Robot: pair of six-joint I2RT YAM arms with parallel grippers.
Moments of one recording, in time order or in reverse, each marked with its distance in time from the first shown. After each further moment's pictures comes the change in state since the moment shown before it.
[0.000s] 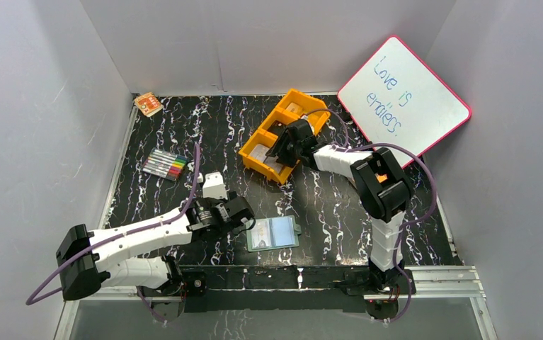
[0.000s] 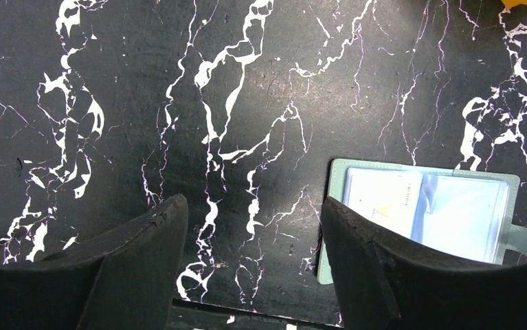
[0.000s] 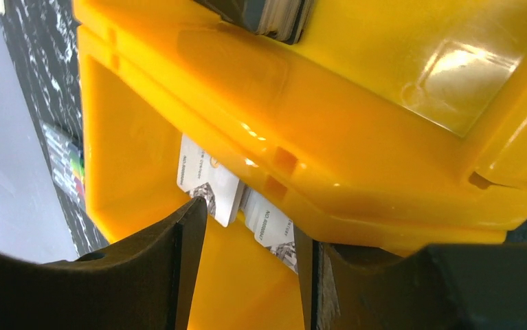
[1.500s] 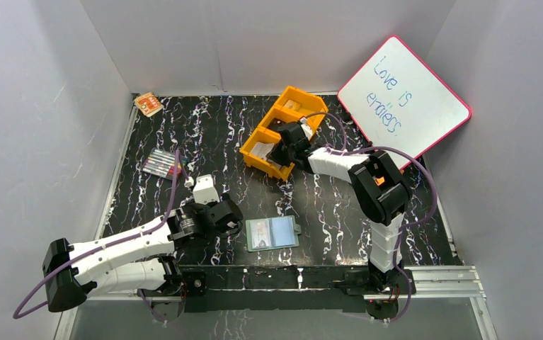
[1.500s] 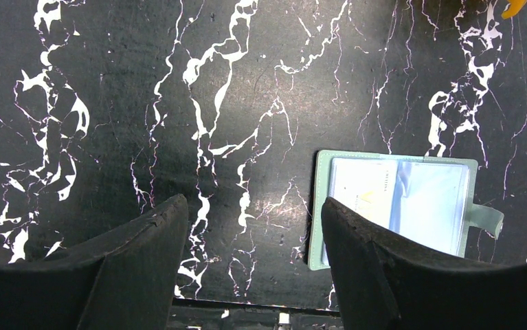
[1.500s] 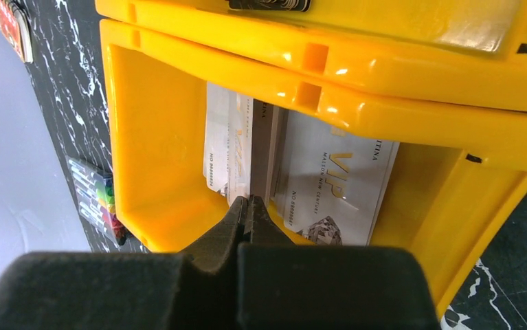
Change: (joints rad) left arm 0.000 -0.164 -0.080 0.053 0.027 0.023; right arm 0.066 -0.005 0.013 -0.016 0.156 0.159
